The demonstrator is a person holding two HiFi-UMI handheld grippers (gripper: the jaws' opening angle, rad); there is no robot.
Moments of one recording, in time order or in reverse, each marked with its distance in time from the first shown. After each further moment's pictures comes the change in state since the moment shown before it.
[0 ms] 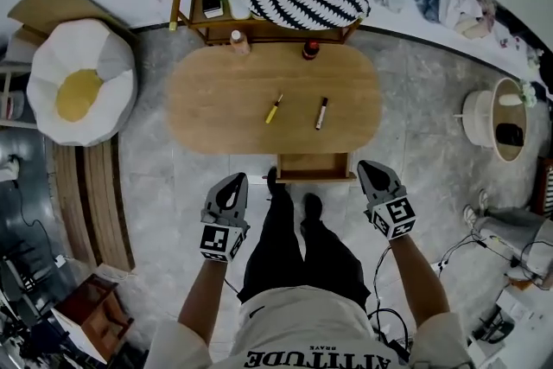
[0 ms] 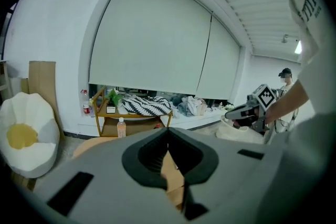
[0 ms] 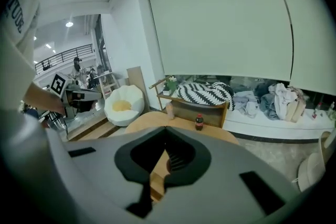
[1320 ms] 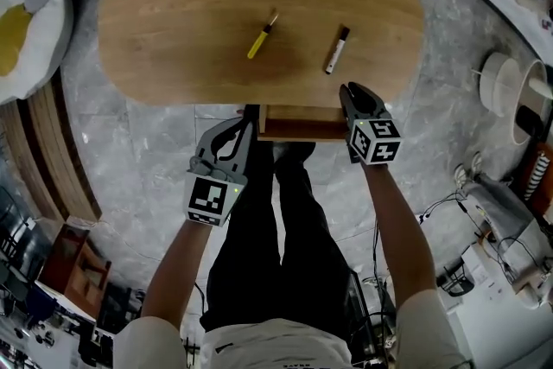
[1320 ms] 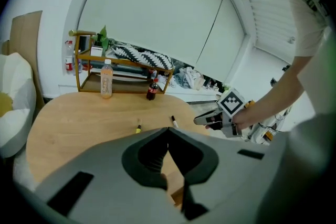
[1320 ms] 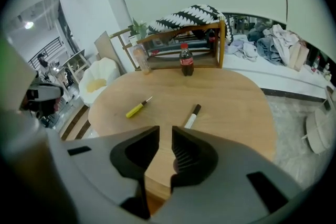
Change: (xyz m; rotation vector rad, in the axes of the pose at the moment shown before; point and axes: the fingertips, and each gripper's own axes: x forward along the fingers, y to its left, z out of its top) left arm 0.157 0.039 -0.217 -0.072 0.245 -0.140; right arm 0.253 -0.079 -0.233 0.216 0.319 -0.113
